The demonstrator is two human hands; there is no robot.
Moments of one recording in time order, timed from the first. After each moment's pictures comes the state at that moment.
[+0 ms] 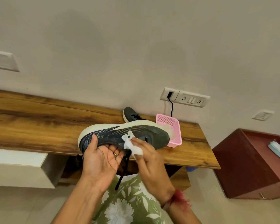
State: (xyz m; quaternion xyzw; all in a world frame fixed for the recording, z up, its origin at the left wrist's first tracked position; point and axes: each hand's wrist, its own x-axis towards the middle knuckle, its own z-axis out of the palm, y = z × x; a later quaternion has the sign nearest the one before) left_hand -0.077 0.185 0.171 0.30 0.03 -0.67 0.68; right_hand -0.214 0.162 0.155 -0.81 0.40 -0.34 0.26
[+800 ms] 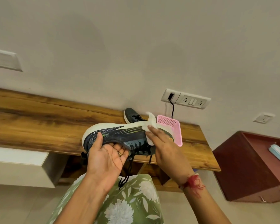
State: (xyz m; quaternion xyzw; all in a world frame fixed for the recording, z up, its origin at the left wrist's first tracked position) left_hand -0.081 0.186 0.178 0.29 0.04 -0.67 0.68; right_hand -0.251 0.118 0.169 -0.90 0.40 -0.19 0.00
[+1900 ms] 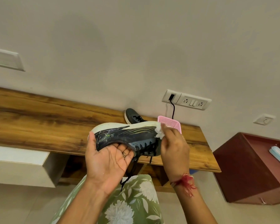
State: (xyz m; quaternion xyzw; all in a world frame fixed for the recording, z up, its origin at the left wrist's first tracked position) left_hand -0.082 0.192 0.180 0.23 0.04 -0.69 0.69; right_hand -0.239 0.118 0.167 -0.76 0.55 -0.35 -0.03
